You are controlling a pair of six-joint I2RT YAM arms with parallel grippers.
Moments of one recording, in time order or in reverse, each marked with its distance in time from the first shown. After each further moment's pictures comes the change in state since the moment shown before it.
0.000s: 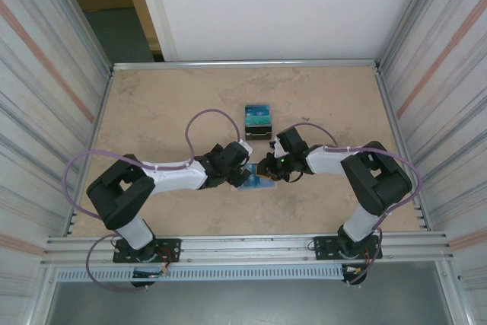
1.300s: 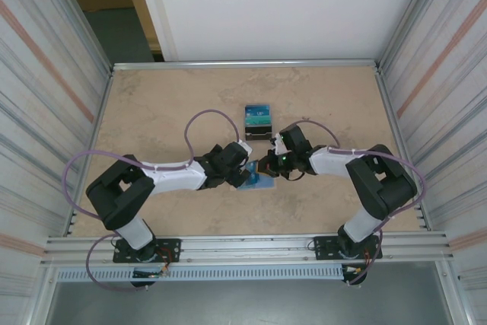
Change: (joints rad) left arm 0.001 -0.006 -0.011 0.008 0.001 -0.008; right arm -0.019 -0.054 -0.011 0.021 -0.037 -0.008
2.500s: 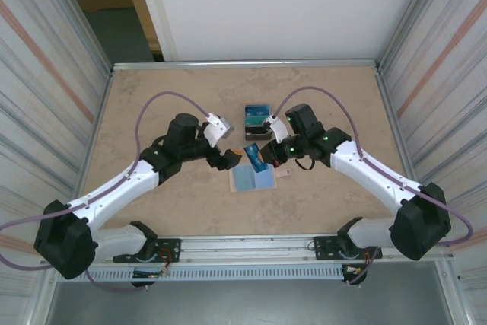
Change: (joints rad) left arm 0.282 -0.455 -0.002 -0.017 0.766 0.166; right arm 0.059 -0.328 0.293 -0.538 0.092 -0.668
